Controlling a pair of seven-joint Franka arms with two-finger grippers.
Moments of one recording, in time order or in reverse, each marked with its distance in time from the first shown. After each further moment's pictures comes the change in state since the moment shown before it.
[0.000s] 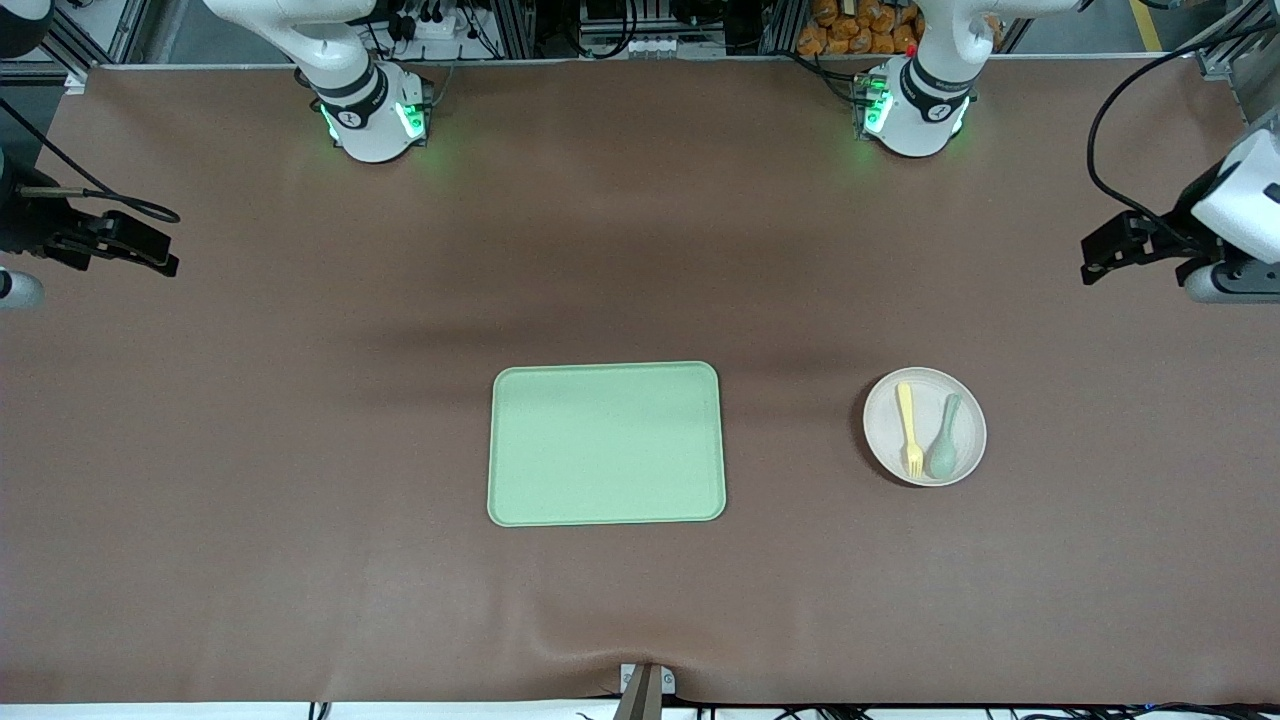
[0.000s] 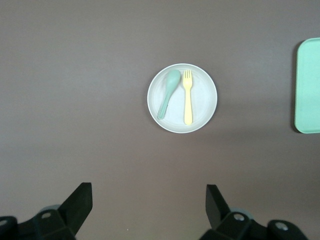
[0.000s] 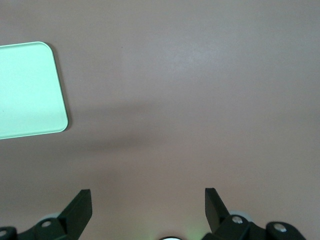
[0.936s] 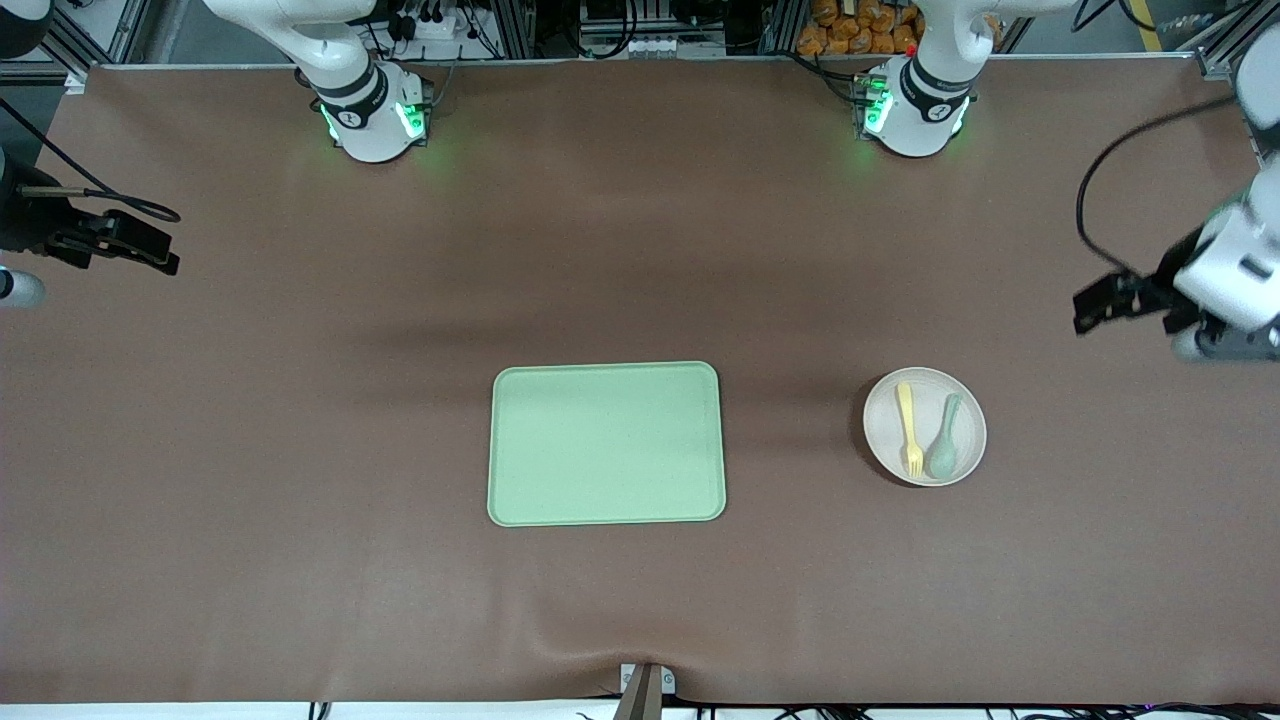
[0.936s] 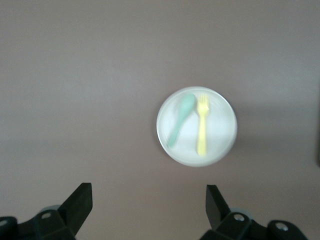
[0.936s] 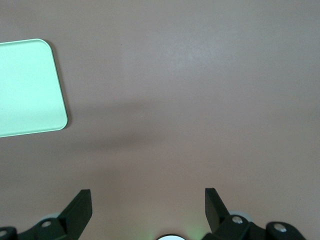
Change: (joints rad) left arm 0.070 0.129 0.008 -0.098 0.000 0.276 0.000; right arm 0.000 0.000 0.000 -0.001 0.000 -0.010 0.002
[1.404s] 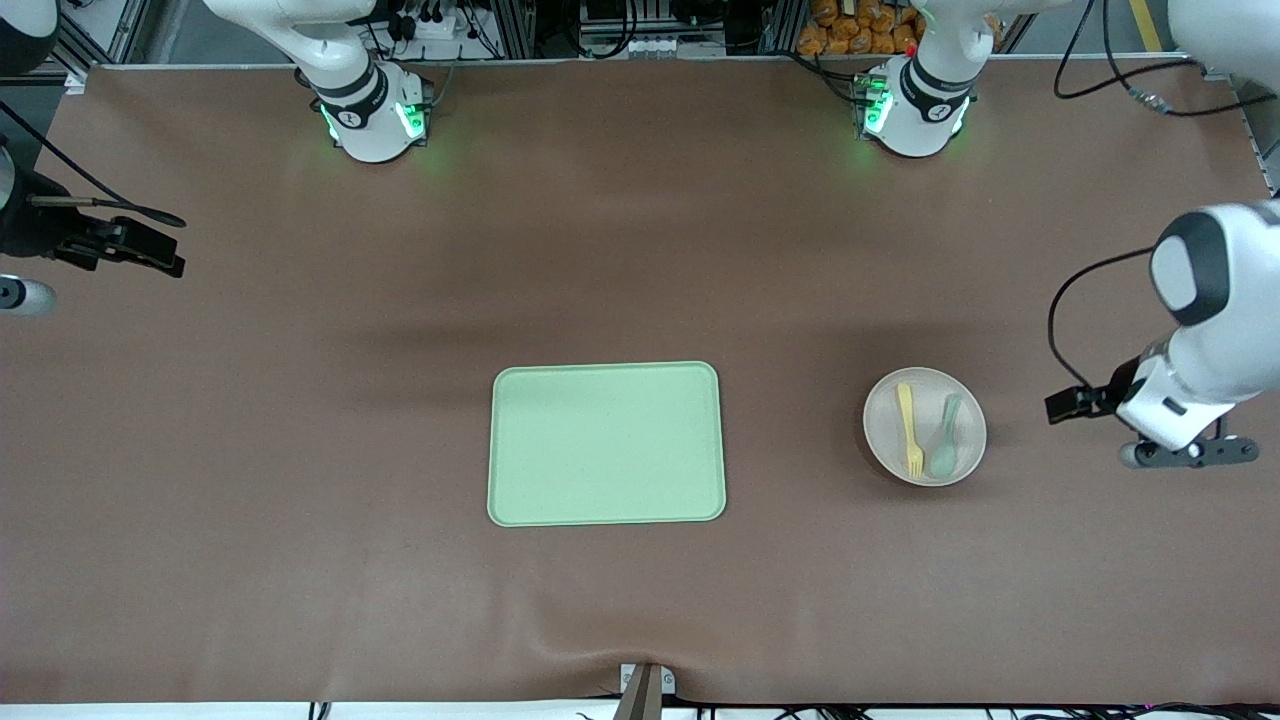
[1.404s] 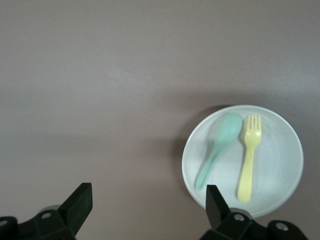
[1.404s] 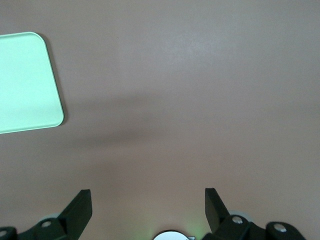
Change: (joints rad) left arm 0.098 0.264 -0.002 -0.078 -0.066 0.295 0.074; right arm -0.004 0.011 -0.003 -0.023 0.000 -0.007 0.001
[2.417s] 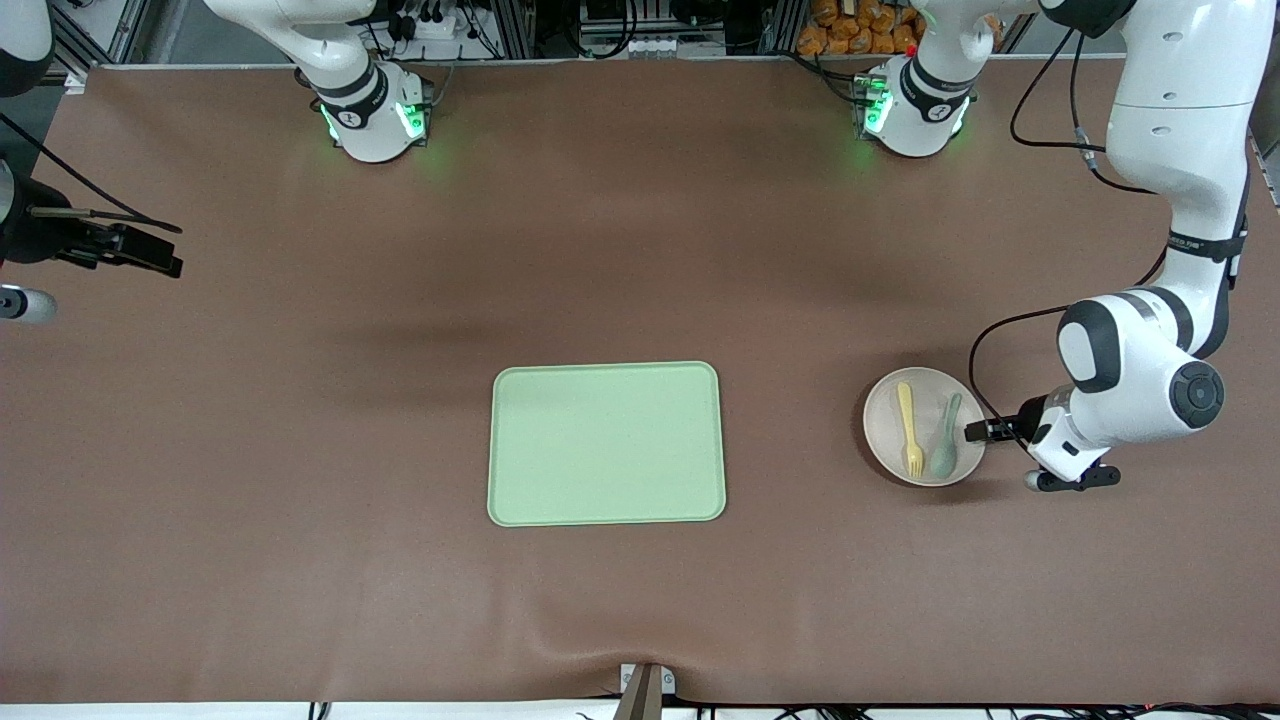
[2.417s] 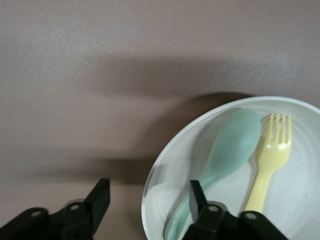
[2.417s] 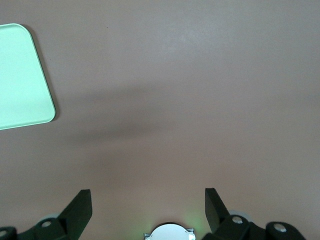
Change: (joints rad) left arm 0.001 0.207 -0.020 -0.038 -0.174 0.122 0.052; right arm -0.012 0.009 -0.011 -0.009 0.000 -0.013 0.000
